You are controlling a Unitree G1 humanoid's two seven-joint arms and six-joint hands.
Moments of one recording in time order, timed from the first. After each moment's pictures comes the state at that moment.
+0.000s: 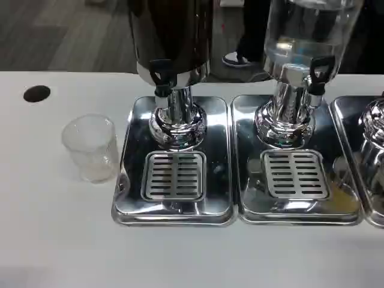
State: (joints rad) left arm 0.77 0.38 0.48 0.14 0.52 -0.97 0.28; right arm 0.63 -0.17 -0.19 -0.20 -0.51 -0.58 -0.40
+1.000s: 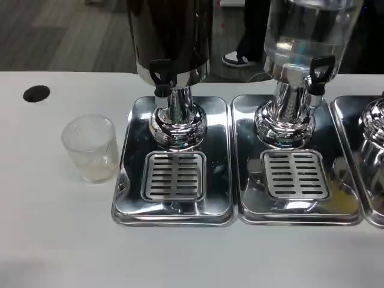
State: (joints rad) left arm 0.70 0.38 0.45 0.21 0.54 -0.98 0.33; right arm 0.61 -0.20 -0.20 -0.18 -0.52 -0.61 -0.38
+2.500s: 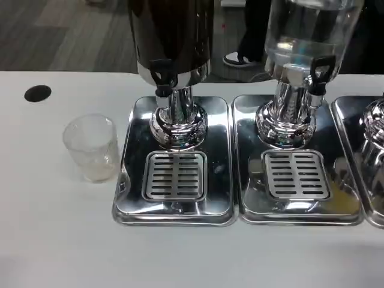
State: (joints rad) left arm 0.60 0.47 0.38 0.42 0.11 -1.03 0.11; right arm 0.66 -0.16 -0.22 -0.16 -0.52 -0.66 -0.39
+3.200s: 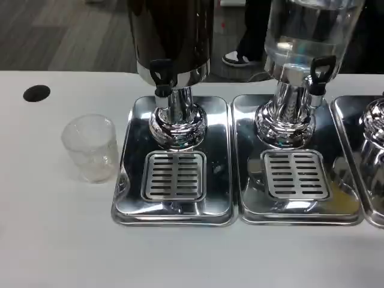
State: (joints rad) left arm 0.33 0.50 0.39 0.58 -0.26 -0.81 -0.26; right arm 0.60 -0.16 -0.20 -0.12 -0.53 -0.65 -0.39
